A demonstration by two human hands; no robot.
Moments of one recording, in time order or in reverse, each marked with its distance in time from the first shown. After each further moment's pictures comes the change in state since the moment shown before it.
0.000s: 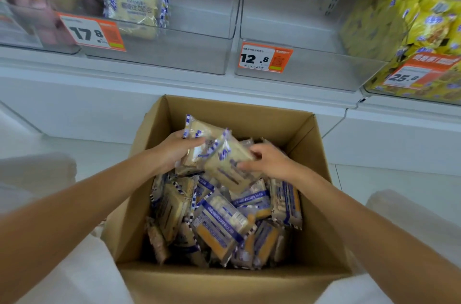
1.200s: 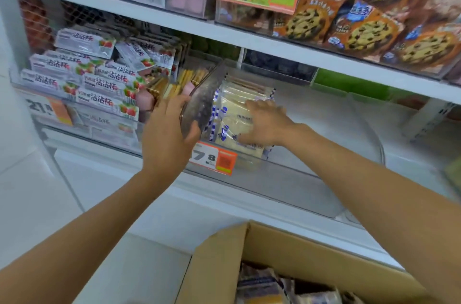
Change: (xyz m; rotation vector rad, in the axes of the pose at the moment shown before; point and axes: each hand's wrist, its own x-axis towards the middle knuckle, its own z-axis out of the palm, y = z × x) left_hand 0.049 0.122 -0.256 0.595 1.116 0.870; right_hand 0.263 -0.318 -0.065 -0.974 0.371 -0.301
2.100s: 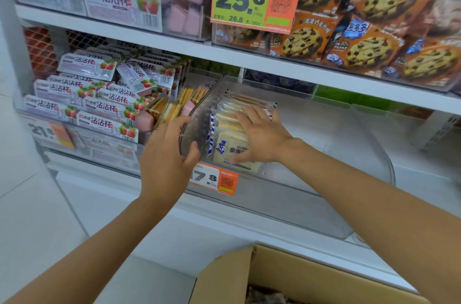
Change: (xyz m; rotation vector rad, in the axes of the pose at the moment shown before) left_hand -0.003 -0.001 0.000 -0.012 0.022 0.000; right_hand 0.016 0.002 0.008 -0.205 0.104 -0.156
